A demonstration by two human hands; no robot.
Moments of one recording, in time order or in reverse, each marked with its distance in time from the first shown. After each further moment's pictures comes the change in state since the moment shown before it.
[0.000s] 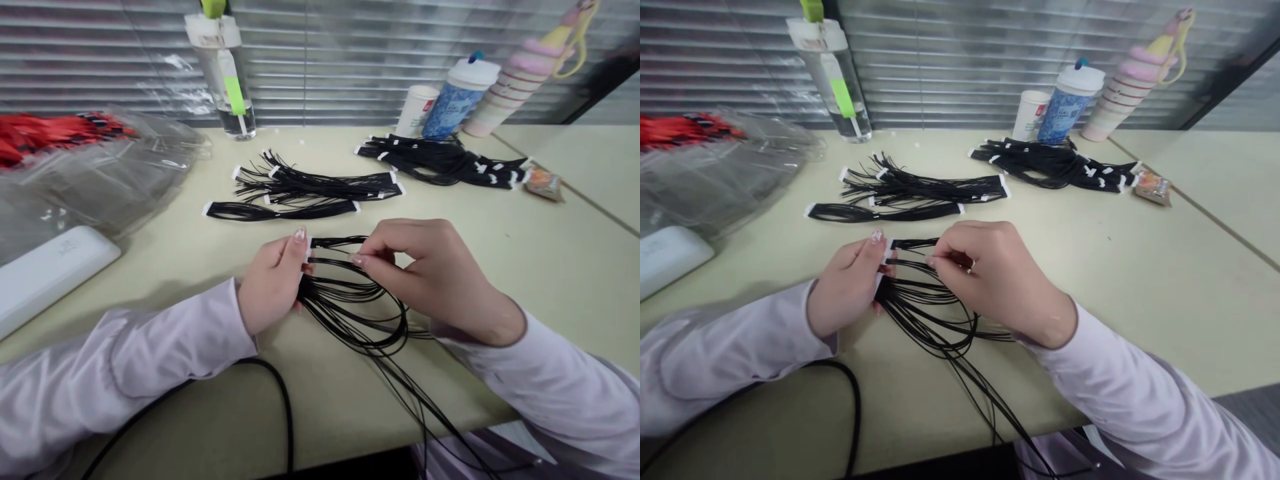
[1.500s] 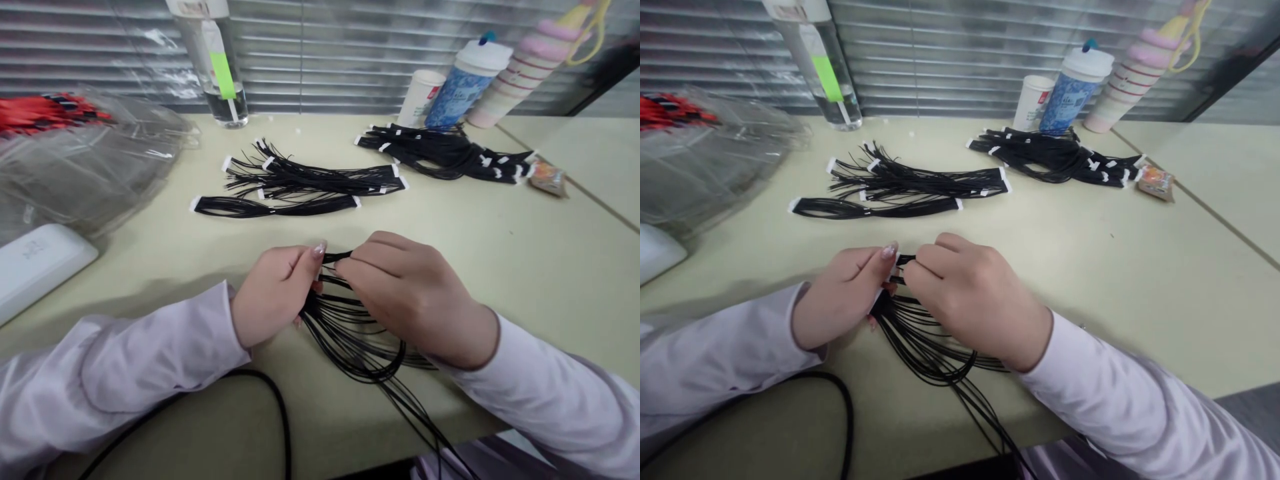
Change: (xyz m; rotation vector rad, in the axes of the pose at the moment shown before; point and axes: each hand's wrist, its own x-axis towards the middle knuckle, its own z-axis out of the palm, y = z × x) left_hand -0.001 0.010 -0.003 0.256 -0.191 0.091; right_hand -0.003 0.000 0.018 -0.454 -0.144 -0.399
